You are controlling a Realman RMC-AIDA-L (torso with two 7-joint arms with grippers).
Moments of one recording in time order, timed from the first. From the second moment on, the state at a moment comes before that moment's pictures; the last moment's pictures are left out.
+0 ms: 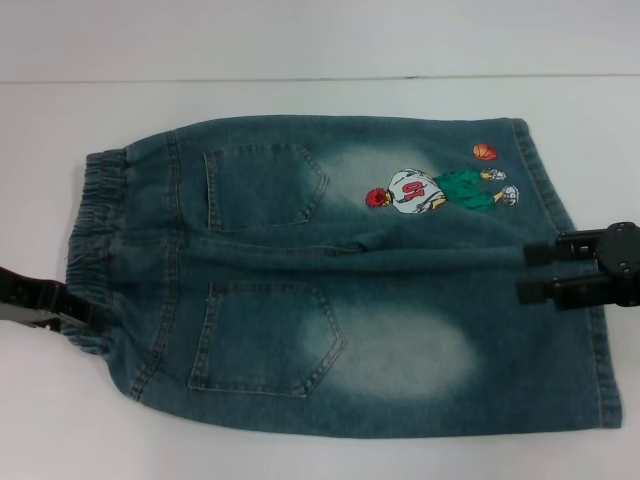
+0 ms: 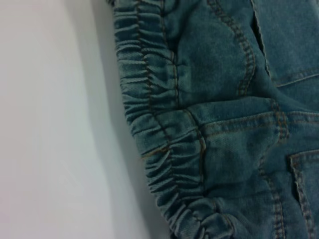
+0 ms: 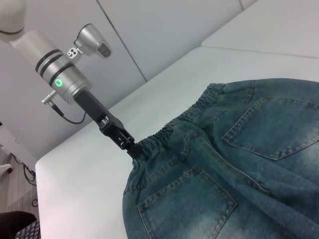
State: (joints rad) left arm -0.70 -1.96 0.59 0.78 2.79 1.61 -2.42; right arm 0.57 1.97 -0.52 -0.76 -2.26 -1.86 1.71
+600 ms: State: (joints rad) left arm -0.70 -1.96 0.59 0.78 2.79 1.62 -2.41; right arm 0.59 1.93 -0.56 -0.87 -2.32 -1.89 1.93
